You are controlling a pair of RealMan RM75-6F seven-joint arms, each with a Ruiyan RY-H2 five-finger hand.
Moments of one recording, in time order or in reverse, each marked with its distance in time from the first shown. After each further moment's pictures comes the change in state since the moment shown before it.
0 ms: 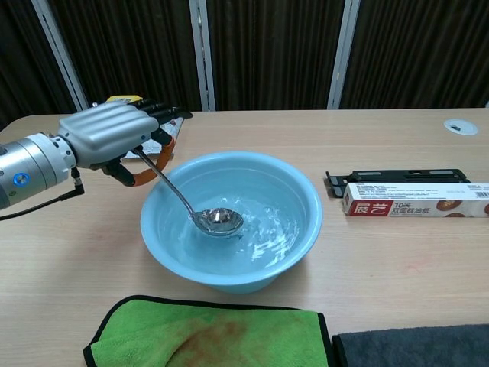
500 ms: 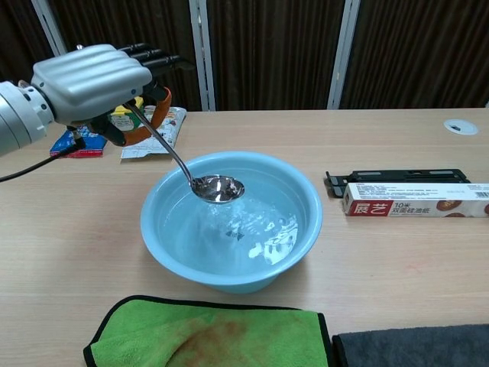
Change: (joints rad) left arm -0.006 0.150 -0.028 -0.217 0.027 0.070 0.163; right arm -0.005 0.003 -0.008 -0.019 -0.019 0.015 -0.006
